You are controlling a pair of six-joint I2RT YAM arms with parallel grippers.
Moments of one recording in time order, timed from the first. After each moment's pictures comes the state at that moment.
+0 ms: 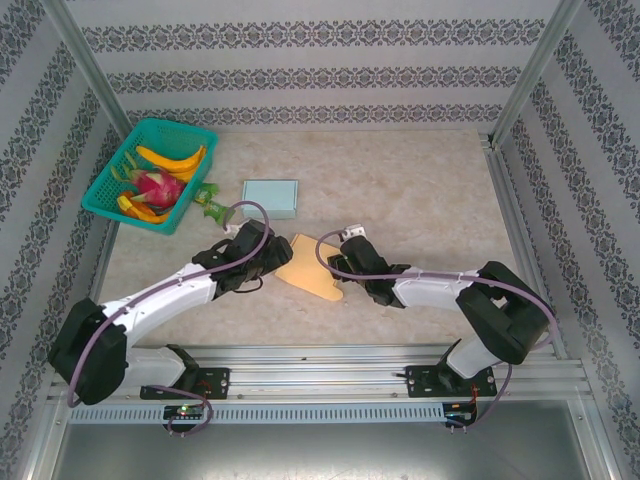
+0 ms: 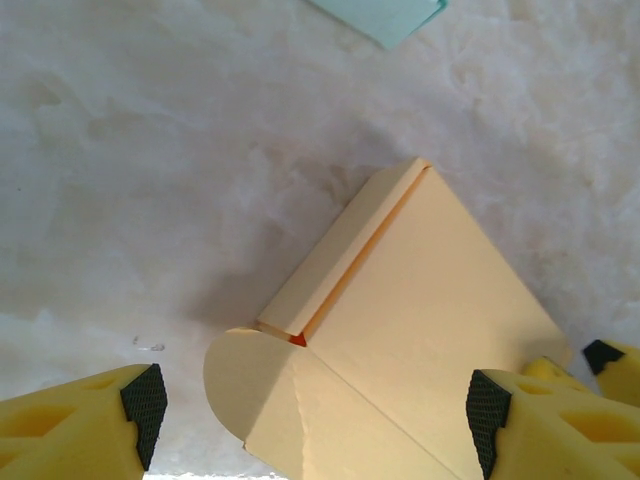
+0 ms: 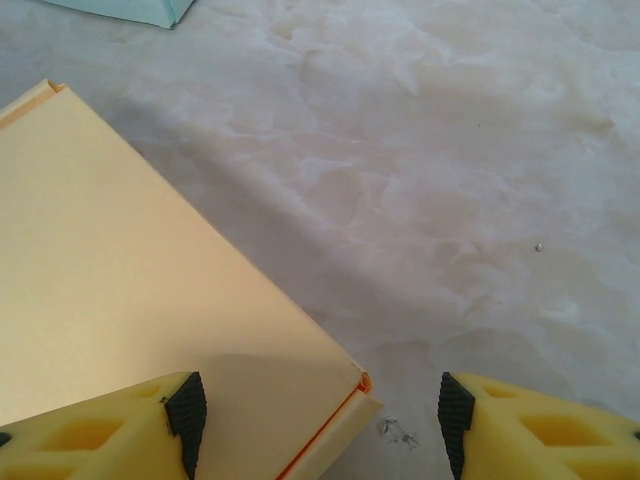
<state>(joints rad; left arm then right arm) -0.63 1.29 0.77 -0.38 -0.15 -1.03 0.76 1.54 0.62 0.16 0.28 0.36</state>
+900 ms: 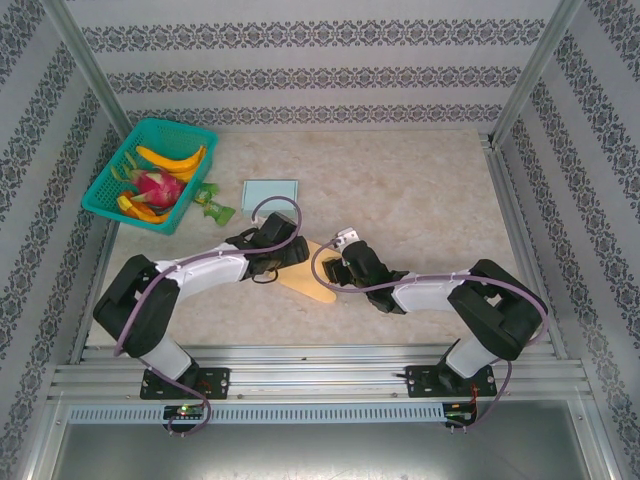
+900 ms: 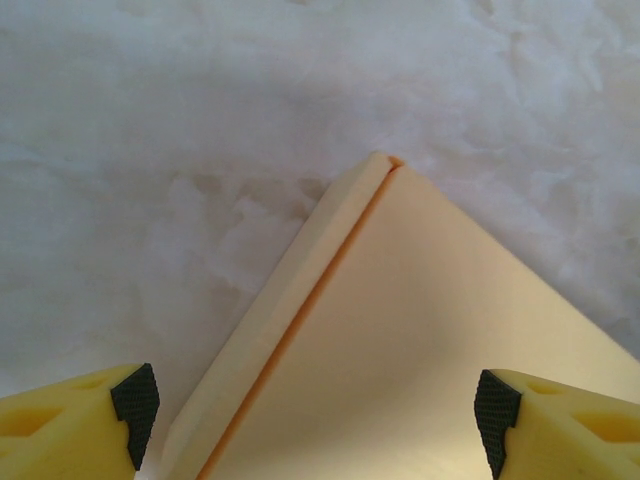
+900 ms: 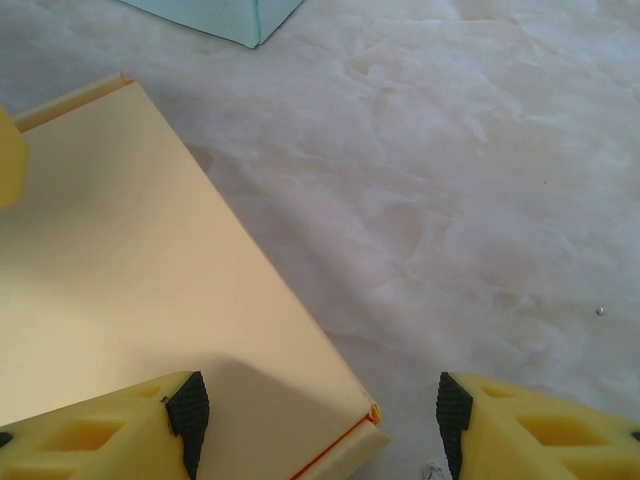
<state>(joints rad) -0.63 1.61 0.90 -0.29 -0.14 -0.86 0.78 1.57 0.55 0.36 0.23 0.20</state>
